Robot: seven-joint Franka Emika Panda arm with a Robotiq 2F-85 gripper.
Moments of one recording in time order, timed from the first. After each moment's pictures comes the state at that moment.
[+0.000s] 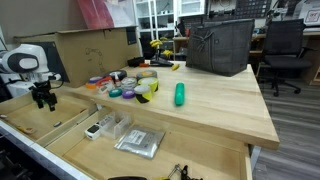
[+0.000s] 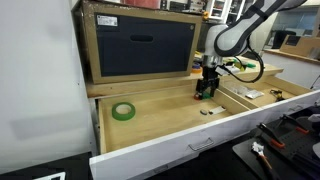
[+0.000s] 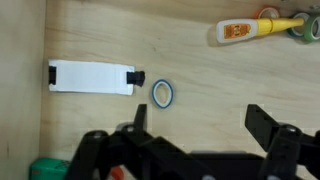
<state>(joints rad) 0.22 0.36 0.18 -2.29 0.07 2.51 0.19</state>
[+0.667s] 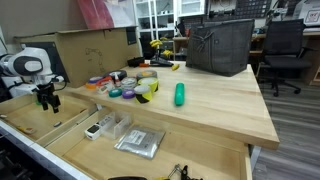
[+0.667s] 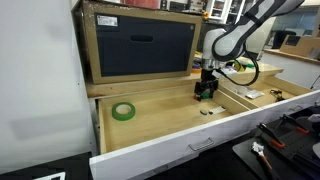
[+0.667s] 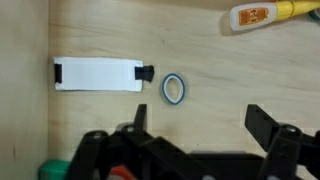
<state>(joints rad) 0.25 0.41 0.14 -2.26 0.02 2.52 0.26</state>
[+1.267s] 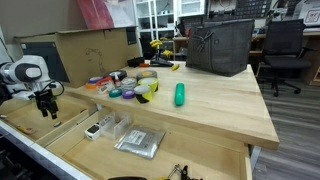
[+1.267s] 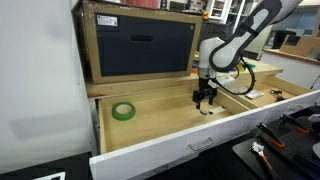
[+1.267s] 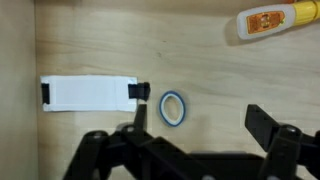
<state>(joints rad) 0.35 0.50 0.08 -2.24 -0.05 2.55 0.41</state>
